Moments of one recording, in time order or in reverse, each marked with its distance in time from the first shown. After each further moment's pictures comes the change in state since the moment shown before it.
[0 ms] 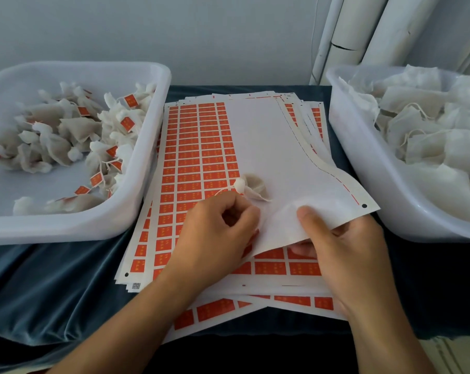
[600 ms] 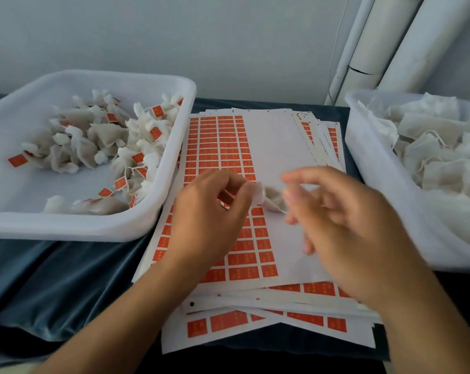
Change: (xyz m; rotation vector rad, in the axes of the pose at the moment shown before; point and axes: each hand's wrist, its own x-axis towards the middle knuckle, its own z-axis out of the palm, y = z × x) left_hand 0.019 0.007 -0.028 0.198 0.335 0.190; right_hand 0.008 -0.092 0.016 -0.401 -0.329 -0.335
